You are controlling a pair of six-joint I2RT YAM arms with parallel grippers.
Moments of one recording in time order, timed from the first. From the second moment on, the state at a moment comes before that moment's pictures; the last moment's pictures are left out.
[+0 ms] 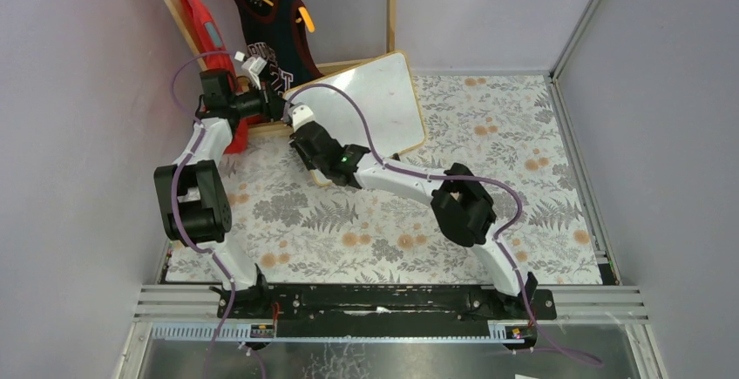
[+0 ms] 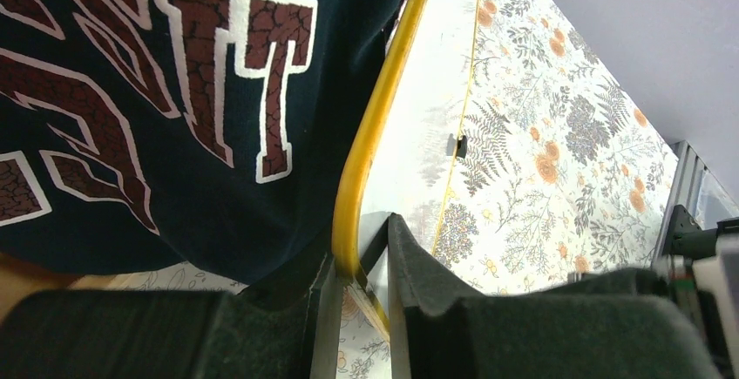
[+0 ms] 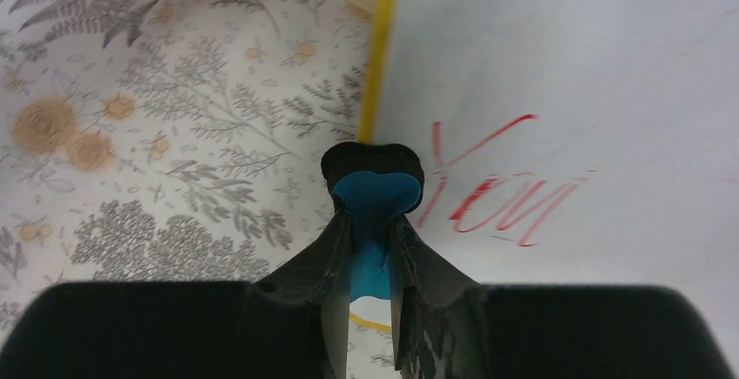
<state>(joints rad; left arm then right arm) 0.20 1.76 1.30 -0.06 1.07 -0.02 1.02 2.22 1.88 -0.17 0.35 0.16</state>
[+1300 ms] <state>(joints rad) 0.20 1.75 1.30 -0.06 1.06 -0.01 0.86 2.11 1.79 -0.17 0.33 0.12</state>
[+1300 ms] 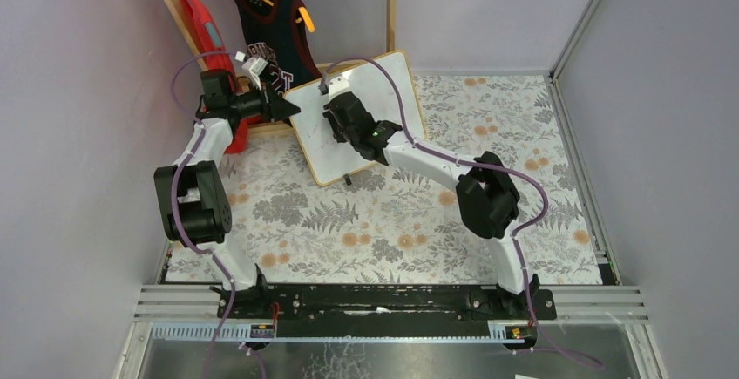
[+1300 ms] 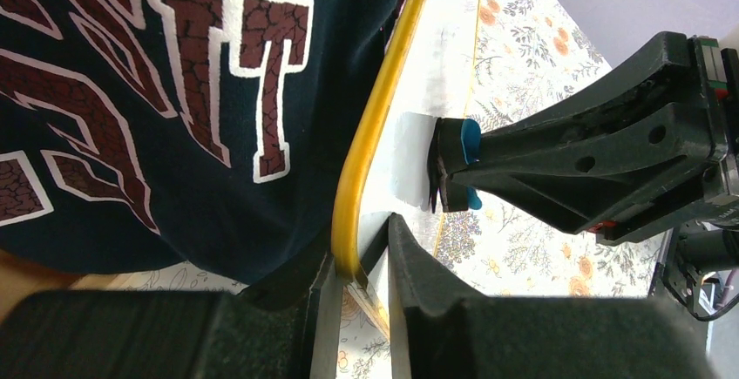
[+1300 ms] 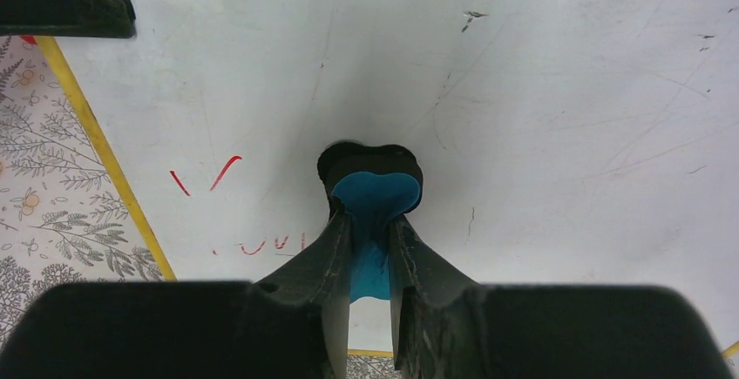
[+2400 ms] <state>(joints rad) 0.20 1.75 1.29 -0.07 1.06 -0.01 0.99 2.24 1.97 -0.22 0.40 0.11</state>
